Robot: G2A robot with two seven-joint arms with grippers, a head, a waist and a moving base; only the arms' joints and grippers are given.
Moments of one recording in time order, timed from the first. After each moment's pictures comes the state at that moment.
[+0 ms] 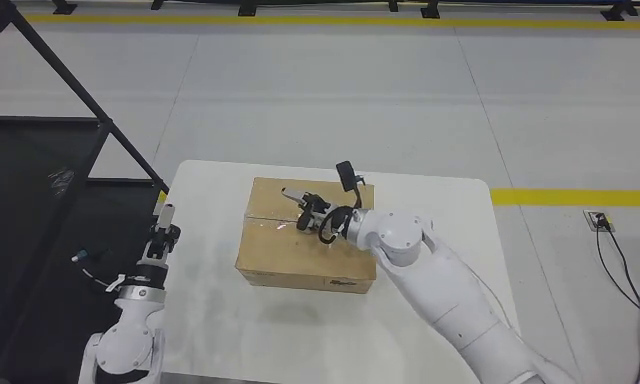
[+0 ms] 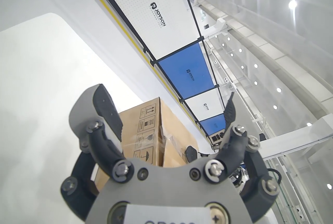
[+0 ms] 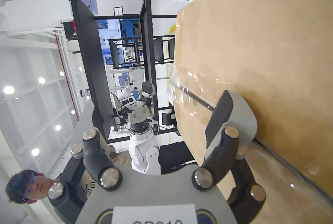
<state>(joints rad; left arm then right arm) 1.29 -1.38 -1.78 -1.61 0.24 -0.24 -0.18 -0.48 -1.47 0.81 -0.97 0.34 0.02 0.57</state>
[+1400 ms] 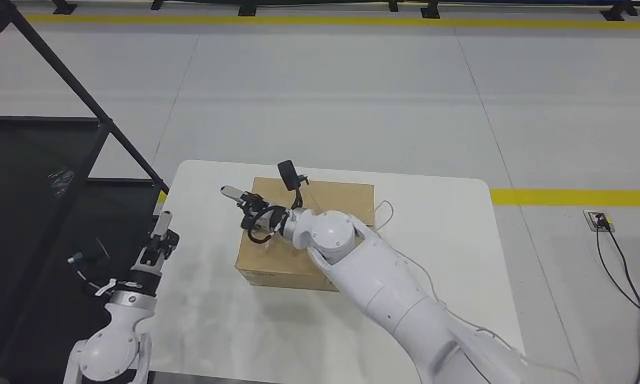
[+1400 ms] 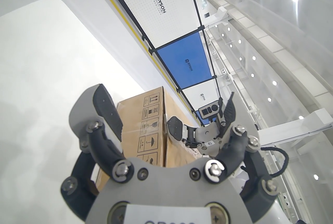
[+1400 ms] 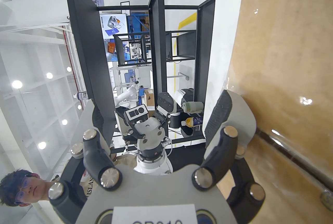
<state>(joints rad) 1.31 -1.33 -1.81 -1.61 0.16 -0.27 -0.28 -0.28 -1.79 0.63 -0.50 0.45 -0.16 0.48</state>
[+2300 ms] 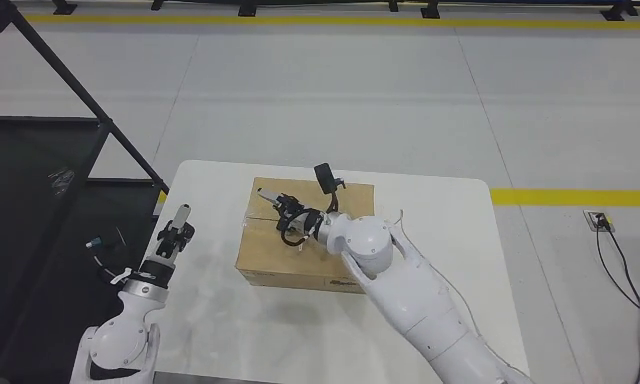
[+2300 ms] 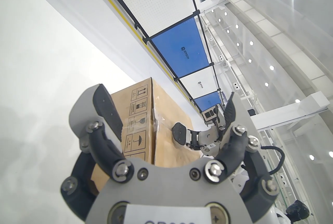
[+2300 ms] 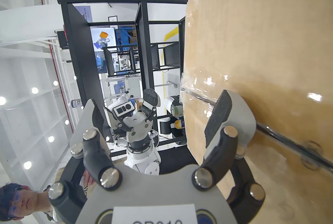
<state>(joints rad) 1.27 -1.31 -1.74 -1.60 0.17 -0.27 -0.31 -0.56 -1.59 0.93 -1.05 0.12 0.18 0.48</state>
